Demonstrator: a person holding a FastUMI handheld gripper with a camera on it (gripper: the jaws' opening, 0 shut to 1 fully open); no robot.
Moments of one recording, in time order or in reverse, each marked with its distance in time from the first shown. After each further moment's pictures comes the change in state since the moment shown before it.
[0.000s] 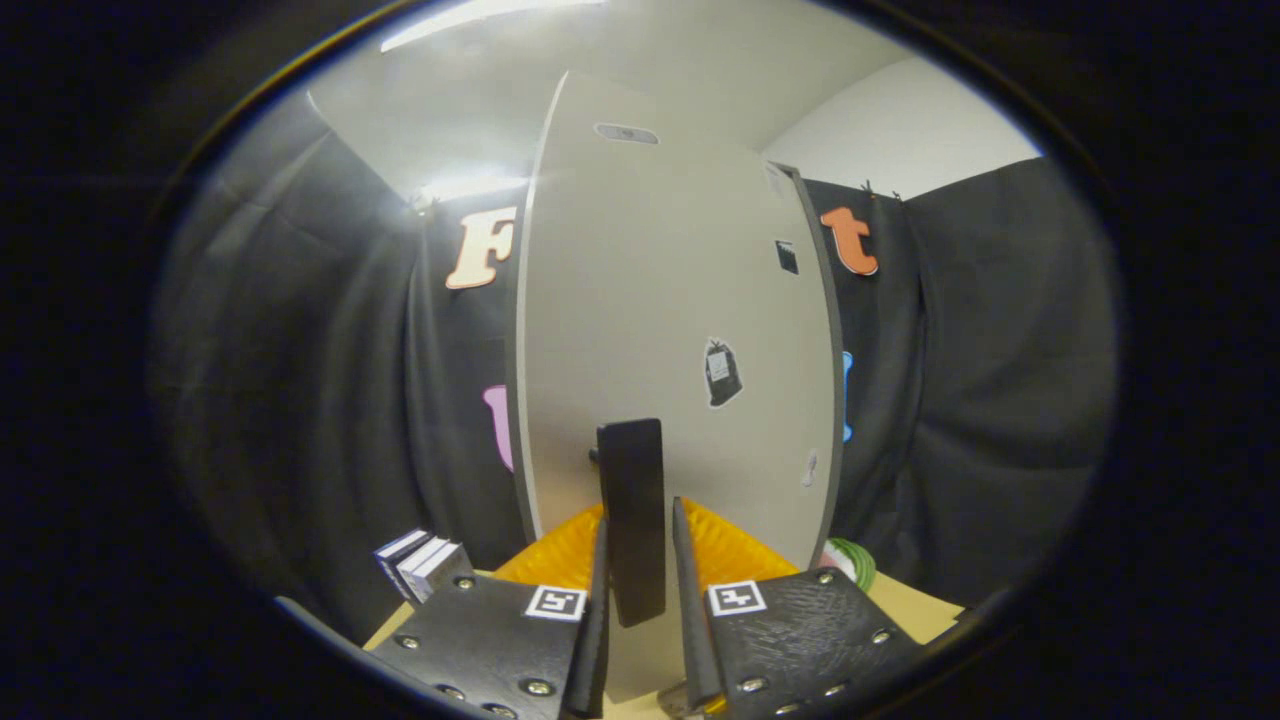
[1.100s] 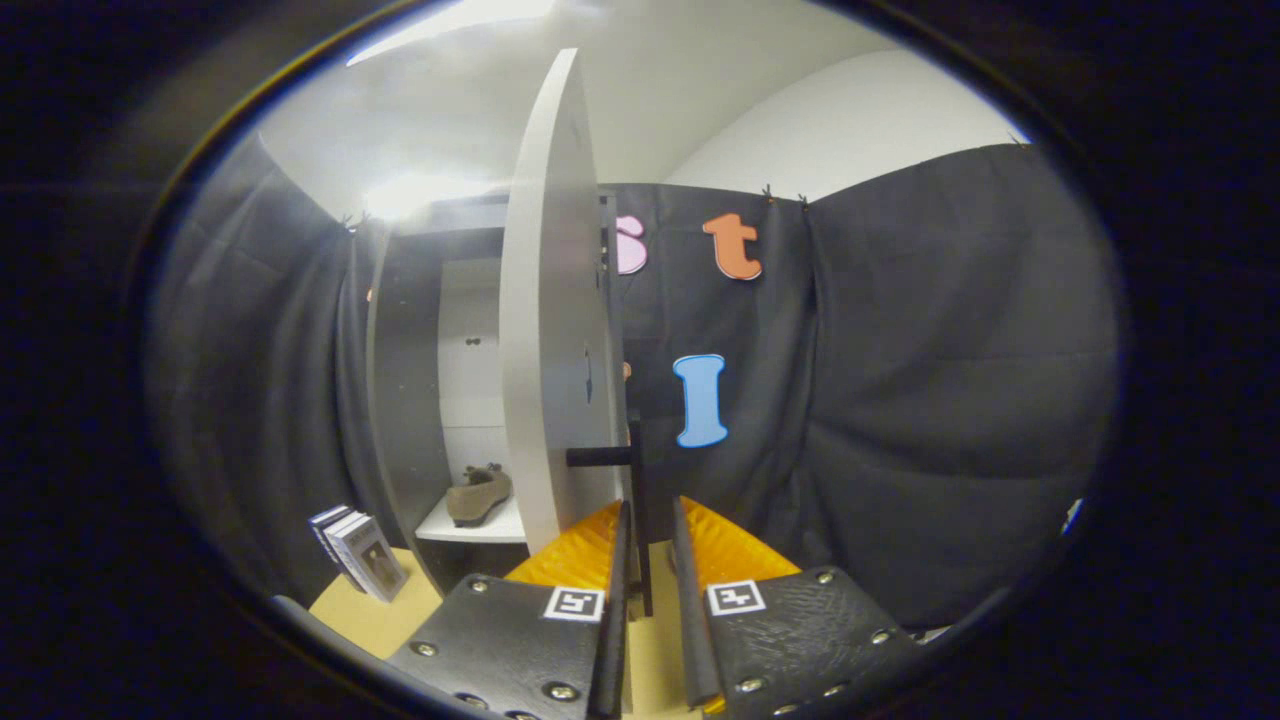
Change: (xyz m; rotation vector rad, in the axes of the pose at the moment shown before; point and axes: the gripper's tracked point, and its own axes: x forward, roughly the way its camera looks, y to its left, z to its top) arm -0.090 -0.238 0.028 0.016 0.001 -0.185
